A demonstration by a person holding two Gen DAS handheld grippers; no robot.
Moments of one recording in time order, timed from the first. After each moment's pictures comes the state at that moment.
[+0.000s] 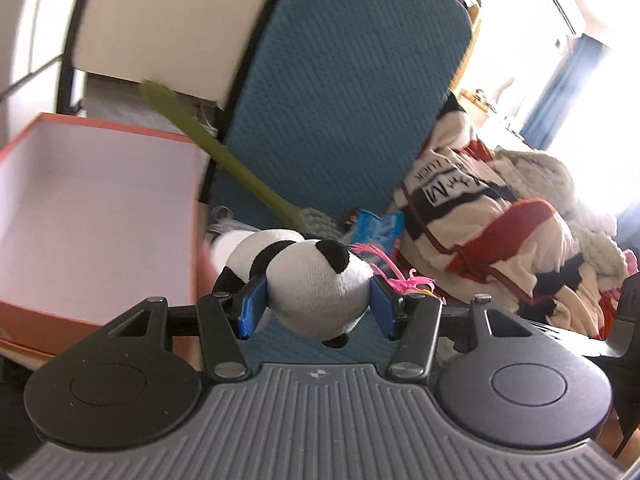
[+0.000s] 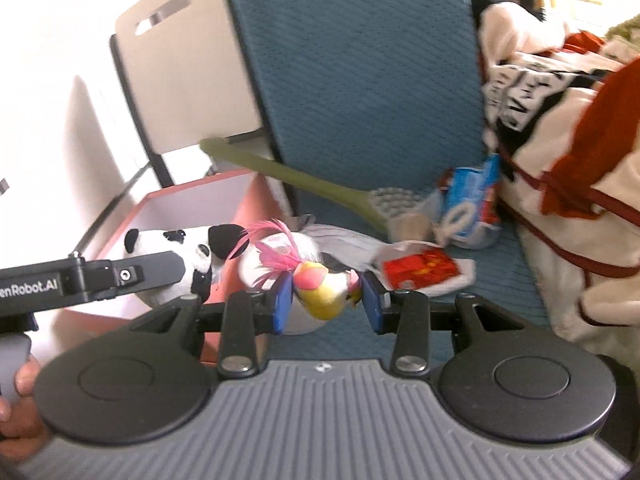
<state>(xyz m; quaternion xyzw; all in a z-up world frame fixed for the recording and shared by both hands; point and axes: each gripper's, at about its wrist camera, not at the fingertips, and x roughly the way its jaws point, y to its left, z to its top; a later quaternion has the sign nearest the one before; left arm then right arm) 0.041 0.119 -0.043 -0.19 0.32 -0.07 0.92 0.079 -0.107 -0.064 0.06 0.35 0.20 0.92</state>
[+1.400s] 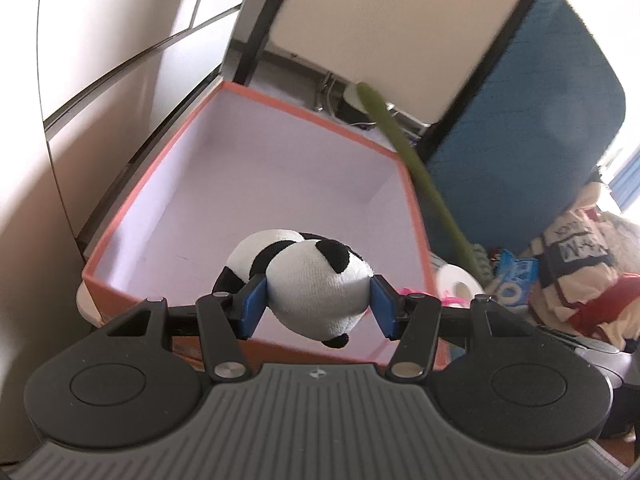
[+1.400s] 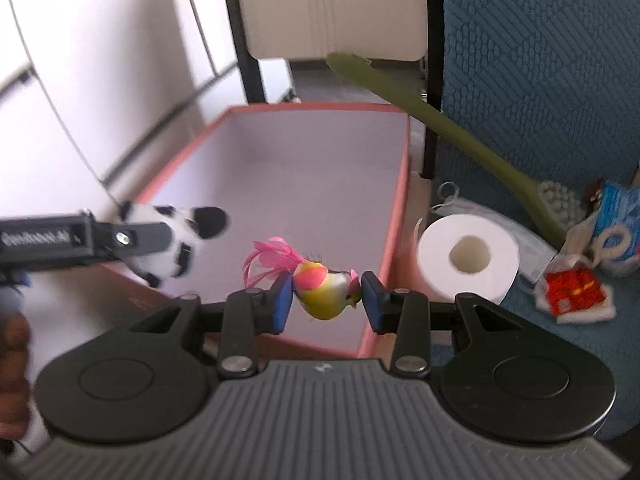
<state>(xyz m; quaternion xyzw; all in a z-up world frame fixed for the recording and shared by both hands) 0.011 0.328 -0.076 -0.26 0.36 0.07 0.89 0.115 0.088 -0.095 -0.06 0.41 0.27 0.87</state>
